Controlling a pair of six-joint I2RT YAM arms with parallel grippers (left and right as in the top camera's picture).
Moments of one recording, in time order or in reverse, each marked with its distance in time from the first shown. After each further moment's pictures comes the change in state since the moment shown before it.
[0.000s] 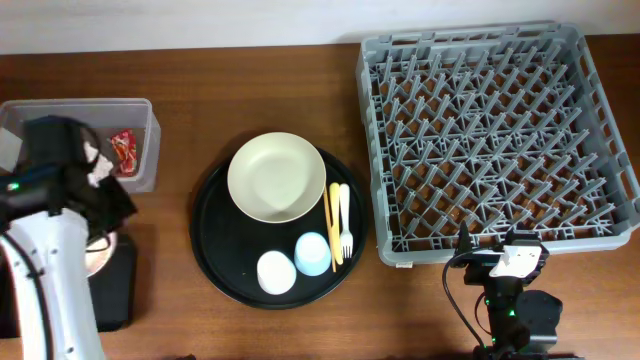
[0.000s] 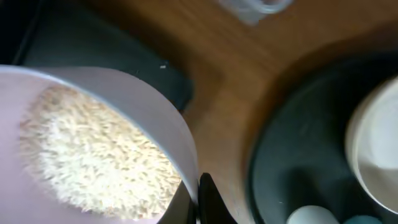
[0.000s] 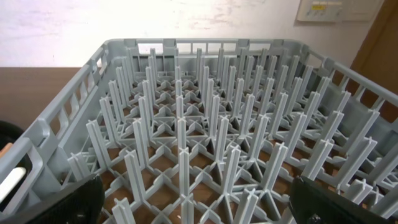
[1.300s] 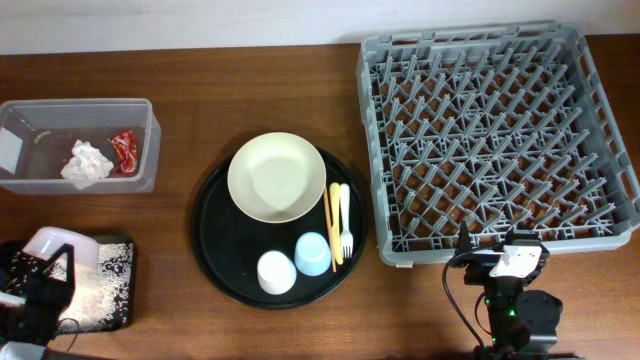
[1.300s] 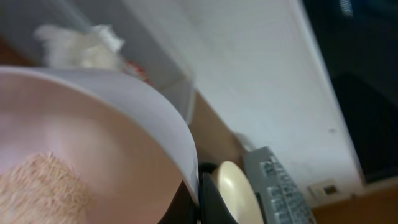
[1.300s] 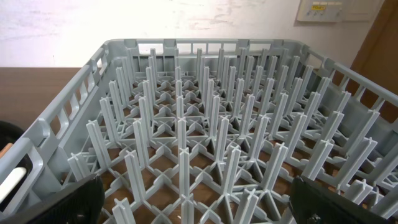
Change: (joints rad) left arm 1.036 -0.014 -0.808 1.031 1.553 0.418; right arm 0.000 -0.001 0.000 0.000 0.000 -0.001
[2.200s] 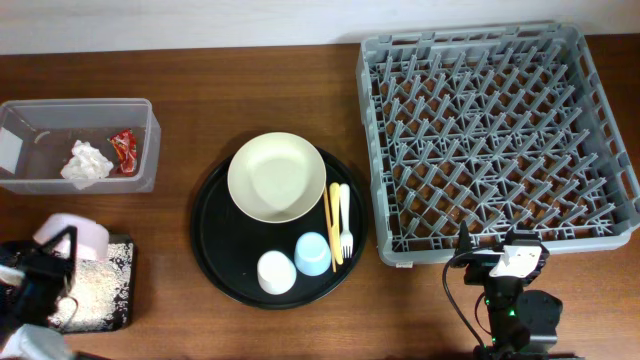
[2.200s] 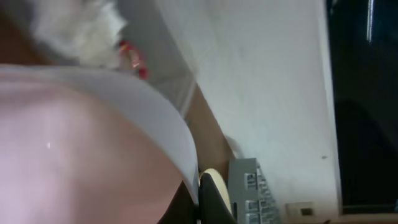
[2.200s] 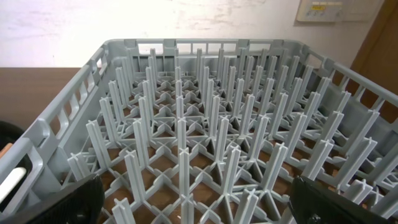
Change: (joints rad) left arm -0.158 -0.093 0.026 0.142 -0.192 -0.498; right arm 0.000 0.000 0.000 0.000 0.000 0.000
